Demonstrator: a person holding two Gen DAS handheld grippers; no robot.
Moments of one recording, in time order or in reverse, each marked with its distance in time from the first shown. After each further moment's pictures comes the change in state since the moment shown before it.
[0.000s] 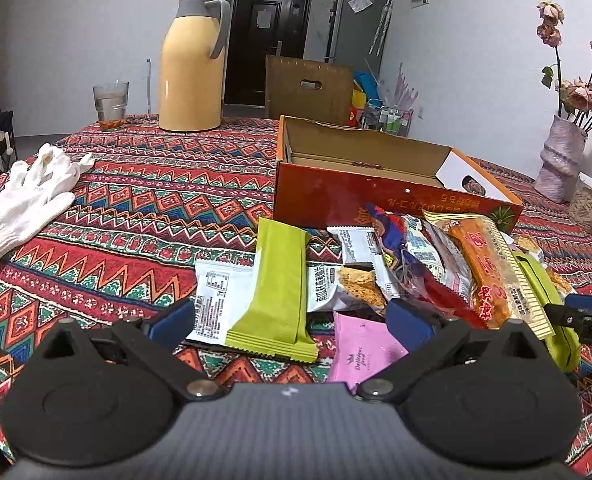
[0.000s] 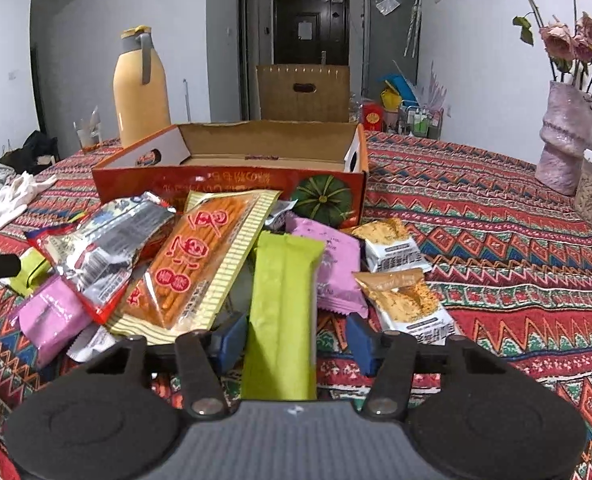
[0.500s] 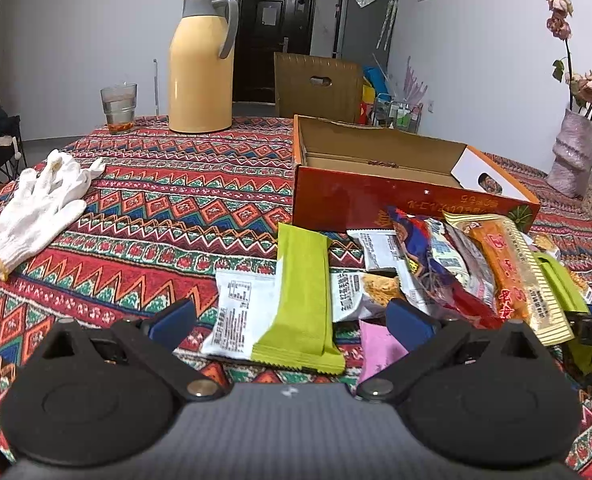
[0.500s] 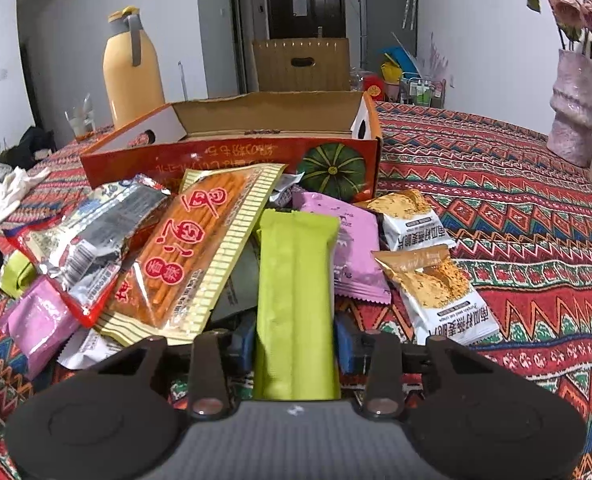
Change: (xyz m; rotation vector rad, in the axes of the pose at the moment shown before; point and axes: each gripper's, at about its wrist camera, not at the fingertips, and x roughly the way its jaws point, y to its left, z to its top) left arm 0.008 0.009 0.010 0.025 0.016 0.039; right arm 0.019 0.000 -0.001 0.066 0.050 0.013
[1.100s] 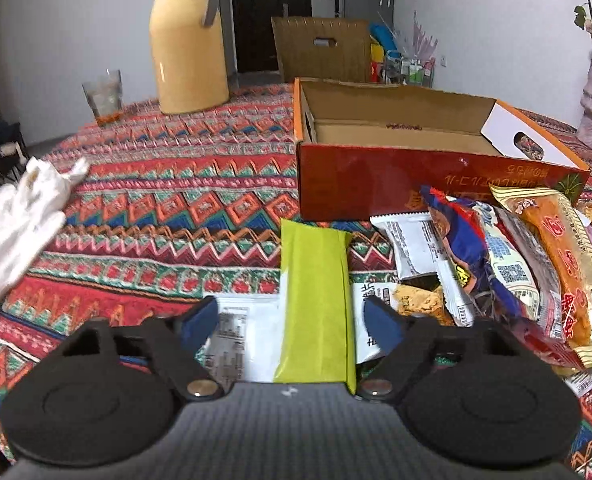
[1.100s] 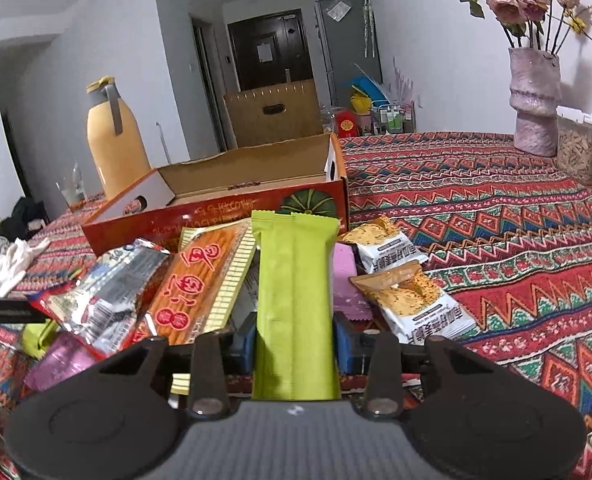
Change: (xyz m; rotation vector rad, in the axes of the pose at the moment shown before) left arm 0.066 -0.011 0.021 0.078 0.114 0.068; right arm -0.026 -0.008 -0.006 0.152 -0.141 0.005
